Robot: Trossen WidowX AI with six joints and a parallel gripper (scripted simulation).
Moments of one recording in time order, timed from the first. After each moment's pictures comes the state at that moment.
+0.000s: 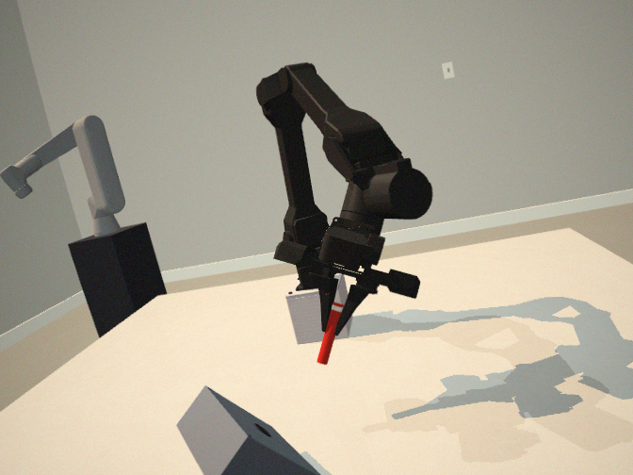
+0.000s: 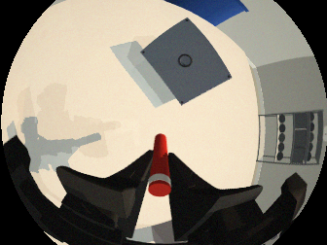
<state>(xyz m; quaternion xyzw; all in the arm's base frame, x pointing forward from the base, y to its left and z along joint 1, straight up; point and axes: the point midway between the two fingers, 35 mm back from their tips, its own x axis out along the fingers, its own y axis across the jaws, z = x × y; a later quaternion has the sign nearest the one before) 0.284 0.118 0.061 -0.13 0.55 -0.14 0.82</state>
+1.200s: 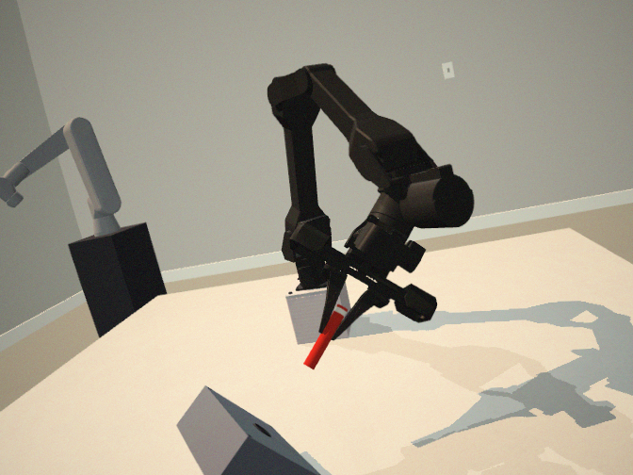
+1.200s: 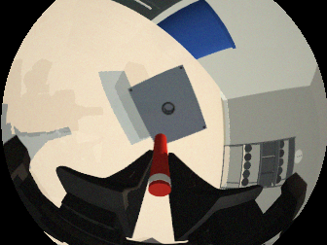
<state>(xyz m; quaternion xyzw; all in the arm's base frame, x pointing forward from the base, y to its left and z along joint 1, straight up) 0.329 0.134 0.076 -0.29 0.44 -0.16 0.83</state>
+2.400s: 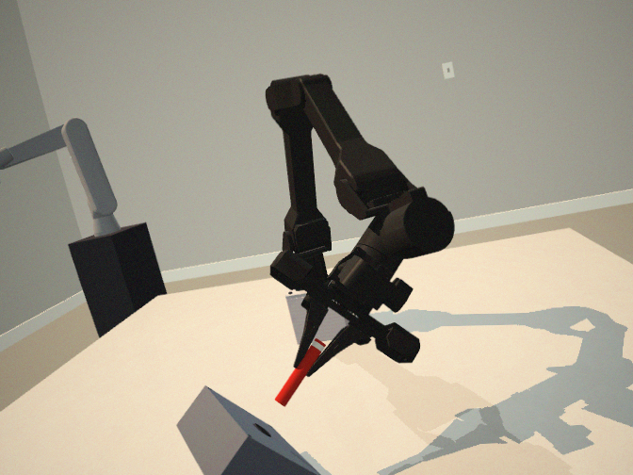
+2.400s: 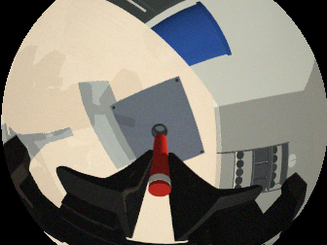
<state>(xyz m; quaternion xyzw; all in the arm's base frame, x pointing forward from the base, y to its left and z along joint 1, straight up) 0.374 0.113 0.057 -0.33 0.40 -0.17 0.84</state>
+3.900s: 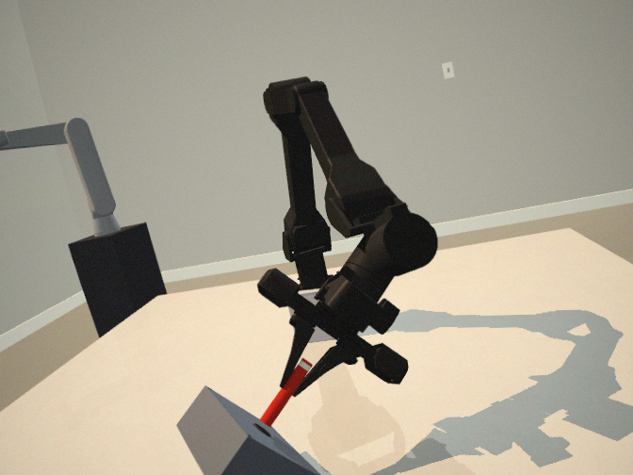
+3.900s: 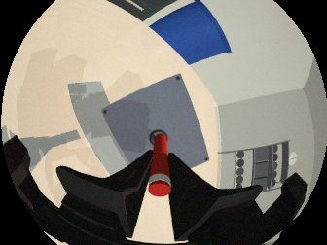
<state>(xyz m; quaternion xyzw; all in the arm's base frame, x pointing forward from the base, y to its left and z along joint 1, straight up) 0.390 0.098 0.042 -0.32 0.40 -0.18 0.84</state>
